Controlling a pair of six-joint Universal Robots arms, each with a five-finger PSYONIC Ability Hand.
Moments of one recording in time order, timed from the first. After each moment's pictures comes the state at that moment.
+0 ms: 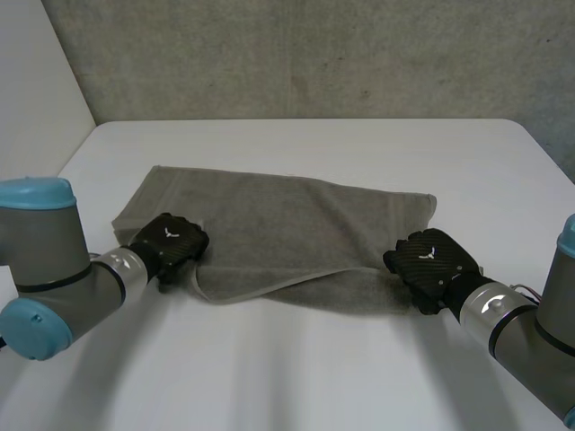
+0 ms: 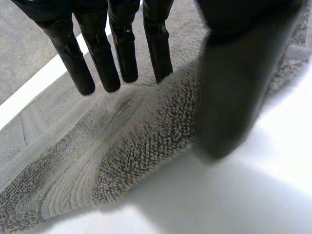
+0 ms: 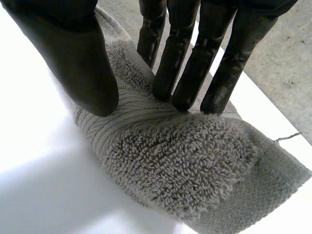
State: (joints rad) left arm 4.47 -2.14 -1.56 3.19 -1.25 3.75; right arm 1.86 -1.29 1.87 -0.15 1.25 2.51; left_hand 0.56 0.56 0.55 0.55 0.38; right_hand 0.95 0.96 0.95 0.95 0.77
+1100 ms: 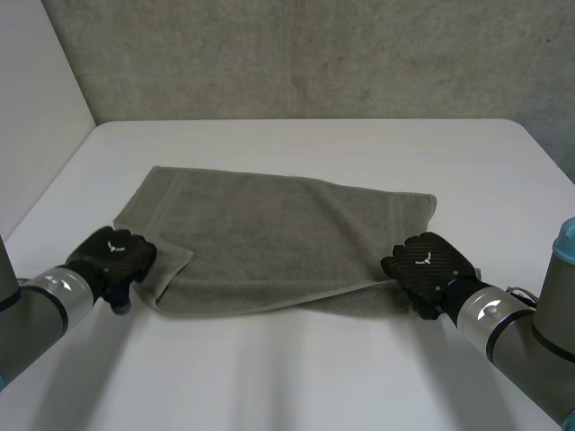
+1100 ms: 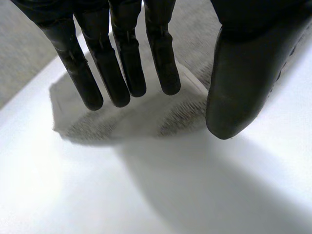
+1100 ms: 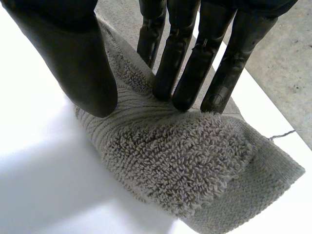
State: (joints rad) left arm 4.59 -1.82 -1.84 3.15 -1.33 3.76; right arm 1.87 -1.29 1.89 -0.16 1.25 2.45; left_hand 0.70 0.71 0.72 0.71 0.53; right_hand 0.92 0.95 0.92 0.93 0.74
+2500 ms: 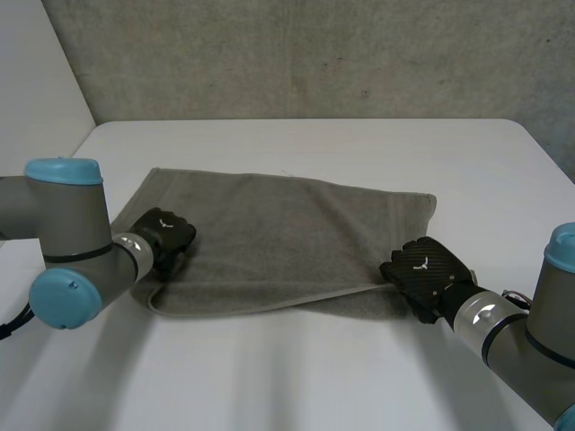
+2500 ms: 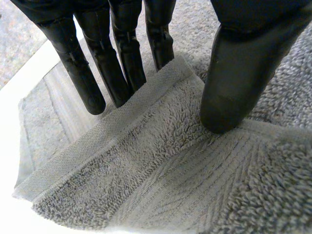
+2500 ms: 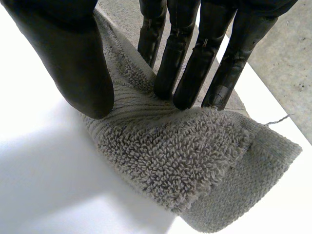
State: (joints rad) left arm 4.42 -2.27 -1.32 3.04 -1.47 3.76; right arm 1.87 -1.26 1.89 -0.19 1.25 2.43; left_hand 0.81 0.84 0.84 0.84 0.66; right_hand 0.87 0.91 0.88 0.89 0.69
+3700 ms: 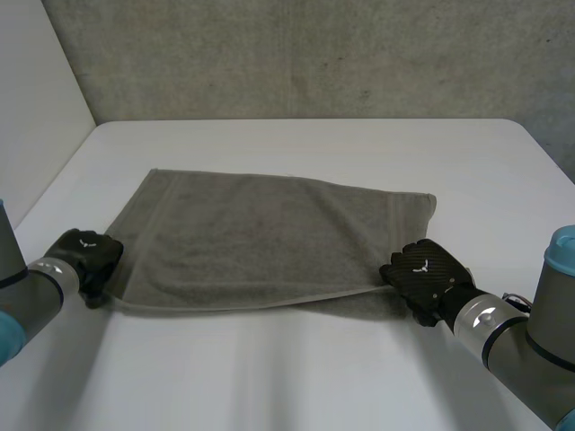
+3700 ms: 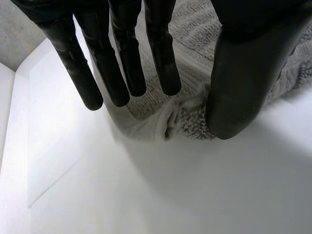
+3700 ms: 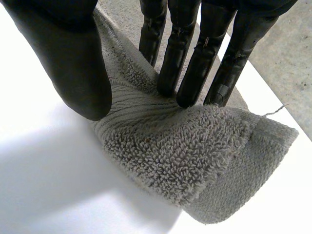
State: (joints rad) left arm 4.66 -2.01 -1.71 3.17 -1.48 3.76; right arm 1.87 -1.26 1.91 -0.19 1.26 2.43; left_hand 0.70 0.71 0.72 0.71 0.52; right_hand 0.78 0.84 0.80 0.80 0.61
